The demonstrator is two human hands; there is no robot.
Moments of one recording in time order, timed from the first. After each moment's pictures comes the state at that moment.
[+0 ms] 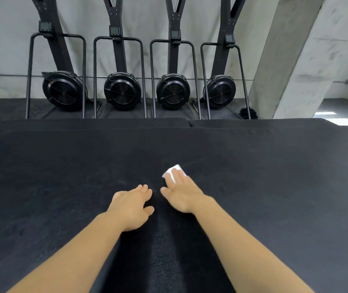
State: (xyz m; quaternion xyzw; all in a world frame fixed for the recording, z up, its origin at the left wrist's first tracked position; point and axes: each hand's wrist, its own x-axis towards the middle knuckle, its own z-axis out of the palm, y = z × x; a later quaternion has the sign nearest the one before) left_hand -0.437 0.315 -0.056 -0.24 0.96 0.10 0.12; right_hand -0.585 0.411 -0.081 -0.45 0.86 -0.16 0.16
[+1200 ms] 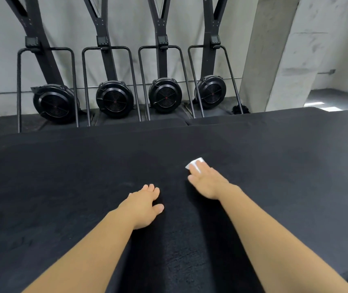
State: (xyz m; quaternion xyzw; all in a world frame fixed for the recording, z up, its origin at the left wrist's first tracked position) left_hand -0.436 0.308 -0.058 -0.21 0.95 0.17 0.15; right_hand -0.617 0.440 -0.080 -0.38 0.89 -0.19 0.13
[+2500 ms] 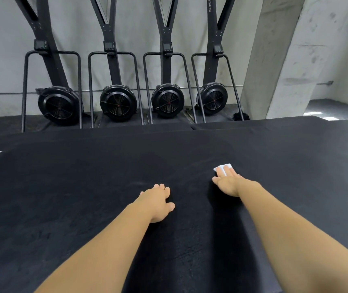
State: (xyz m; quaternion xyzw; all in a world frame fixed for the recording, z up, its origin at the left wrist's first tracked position) left_hand -0.435 0.312 -0.045 -0.20 0.95 0.16 0.16; right_hand -0.627 0.466 -0.067 -0.23 0.94 -0.13 0.19
